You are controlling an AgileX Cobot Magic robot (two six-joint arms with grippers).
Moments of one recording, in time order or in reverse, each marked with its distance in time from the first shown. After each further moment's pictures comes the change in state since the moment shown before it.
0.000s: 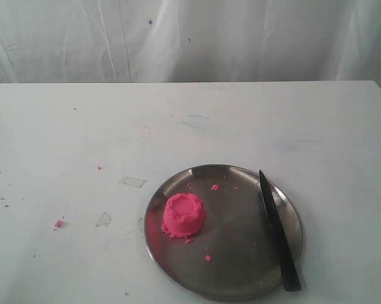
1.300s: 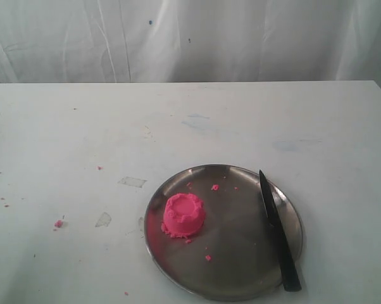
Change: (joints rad) left arm 0.000 0.000 0.000 0.000 0.000 0.002; right arm 0.000 -0.009 -0.453 0.206 -0.817 0.226
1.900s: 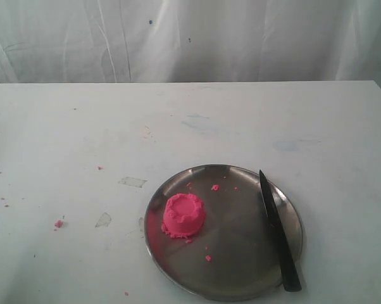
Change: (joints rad) left arm 0.000 0.000 0.000 0.000 0.000 0.000; right arm 0.019 0.225 0.111 -0.015 0.577 -0.402
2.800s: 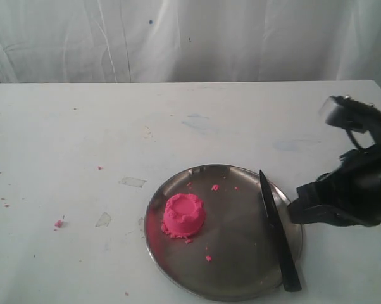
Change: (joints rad) left arm 0.000 0.000 0.000 0.000 0.000 0.000; right arm 0.080 0.969 -0.335 0.761 0.885 -0.475
